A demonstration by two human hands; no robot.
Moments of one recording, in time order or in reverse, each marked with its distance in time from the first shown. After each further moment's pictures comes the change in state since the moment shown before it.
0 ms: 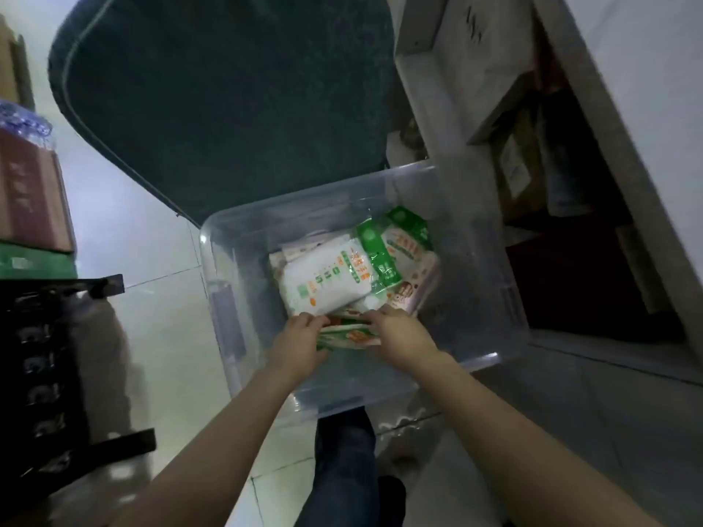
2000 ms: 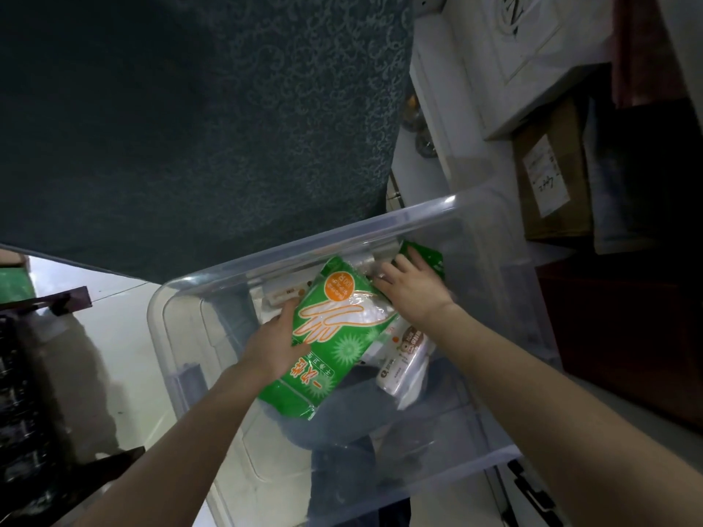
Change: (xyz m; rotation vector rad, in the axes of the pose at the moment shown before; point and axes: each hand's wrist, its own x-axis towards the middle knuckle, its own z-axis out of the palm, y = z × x) left_hand 0.110 -0.040 -0.048 -0.307 -0.115 -0.137; right_hand 0.148 0.066 -0.066 -0.714 0.038 -0.208
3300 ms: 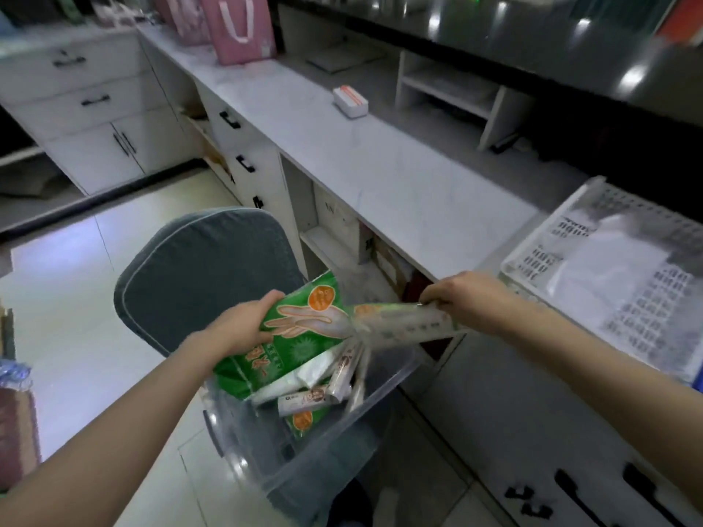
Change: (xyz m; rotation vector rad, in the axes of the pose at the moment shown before) left_hand -0.263 0.179 -0.102 0.736 0.263 0.504; right_hand -0.454 -0.039 -0.147 0.379 0.451 0.504
